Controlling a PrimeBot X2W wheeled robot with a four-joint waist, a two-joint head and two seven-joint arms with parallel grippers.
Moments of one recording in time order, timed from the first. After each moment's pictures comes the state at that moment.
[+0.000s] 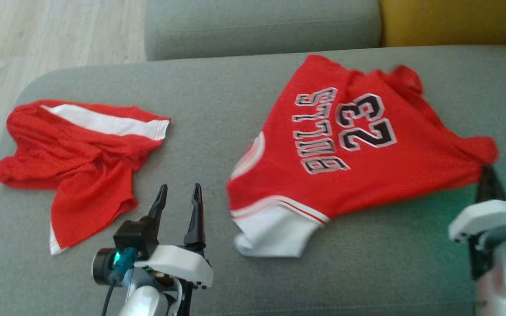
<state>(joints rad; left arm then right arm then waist) -0.07 0.05 -0.40 0.21 -0.30 0.20 -0.25 -0.39 -0.05 -0.40 0.78 -0.11 0.13 -0.21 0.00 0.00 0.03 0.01</state>
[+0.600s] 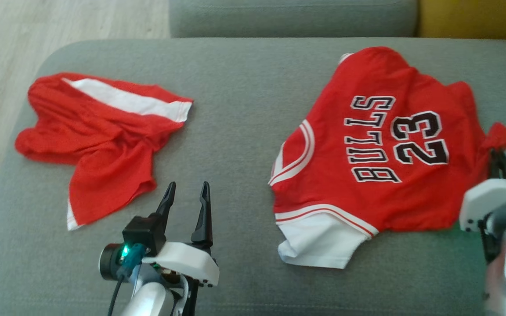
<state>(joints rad) -0.09 0.05 -0.45 0.22 -0.31 0.21 -0.25 -0.32 -0.04 -0.40 0.45 -0.37 0.13 0.06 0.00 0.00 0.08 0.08</state>
